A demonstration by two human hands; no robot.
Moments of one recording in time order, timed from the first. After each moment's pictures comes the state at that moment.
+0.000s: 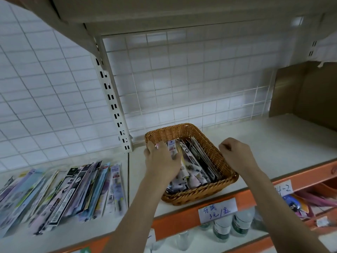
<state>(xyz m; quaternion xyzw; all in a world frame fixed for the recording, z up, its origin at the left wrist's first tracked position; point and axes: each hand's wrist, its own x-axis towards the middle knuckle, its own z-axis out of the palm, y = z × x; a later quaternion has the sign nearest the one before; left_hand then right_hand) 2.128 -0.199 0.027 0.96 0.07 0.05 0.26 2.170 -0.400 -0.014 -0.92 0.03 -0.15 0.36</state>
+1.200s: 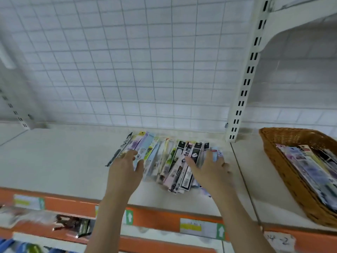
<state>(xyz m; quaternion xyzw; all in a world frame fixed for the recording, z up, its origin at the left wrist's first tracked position) 2.002 0.163 -0.016 0.91 0.26 0.24 0.22 2.099 -0.025 -0.027 -0.98 -0.06 0.06 0.18</state>
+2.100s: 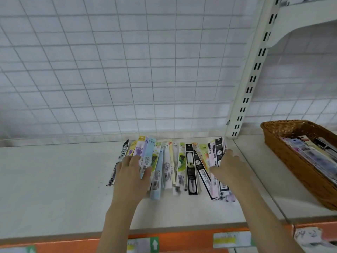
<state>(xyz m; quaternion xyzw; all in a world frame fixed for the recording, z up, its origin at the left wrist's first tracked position) 2.038 0.223 -0.041 0.94 0.18 0.17 0.24 2.115 -0.005 -0.013 -0.98 0.08 0.08 0.18</state>
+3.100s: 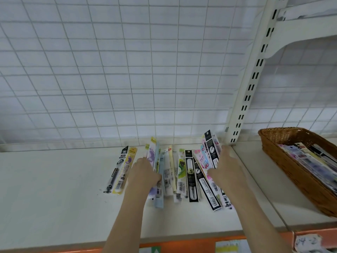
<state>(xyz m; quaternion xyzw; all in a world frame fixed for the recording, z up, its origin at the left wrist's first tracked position) 2.080 0.210 -0.019 0.95 0.22 -0.04 0.21 2.106 0.007 -0.002 -0.96 0.04 -0.01 0.29</state>
